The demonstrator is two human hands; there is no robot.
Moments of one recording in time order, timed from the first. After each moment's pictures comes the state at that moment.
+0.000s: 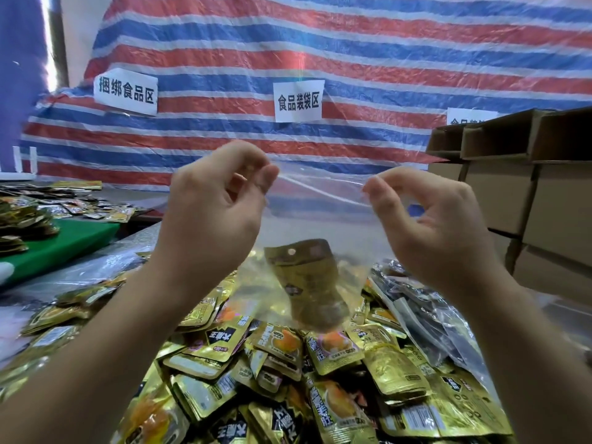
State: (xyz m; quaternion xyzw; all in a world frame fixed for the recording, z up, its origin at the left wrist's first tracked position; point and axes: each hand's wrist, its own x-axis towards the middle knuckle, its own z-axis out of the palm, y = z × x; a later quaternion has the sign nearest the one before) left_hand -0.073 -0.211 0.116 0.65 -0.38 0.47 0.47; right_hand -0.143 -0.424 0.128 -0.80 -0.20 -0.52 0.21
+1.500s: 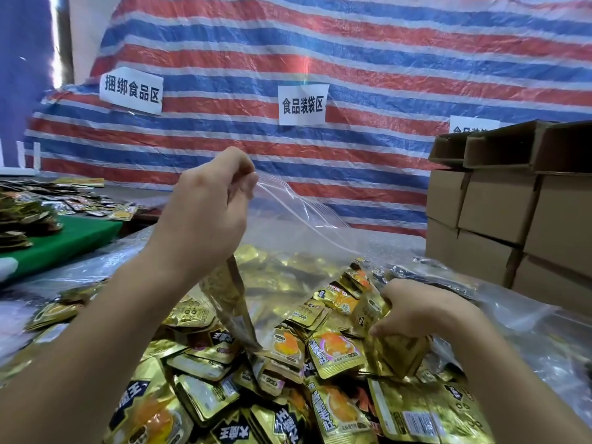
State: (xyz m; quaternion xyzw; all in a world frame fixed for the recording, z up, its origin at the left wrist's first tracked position) left_hand -0.045 -0.194 0.116 0.73 -0.34 0.44 0.39; right_hand -0.094 -0.477 0.067 -0.99 0.14 0.03 -0.02
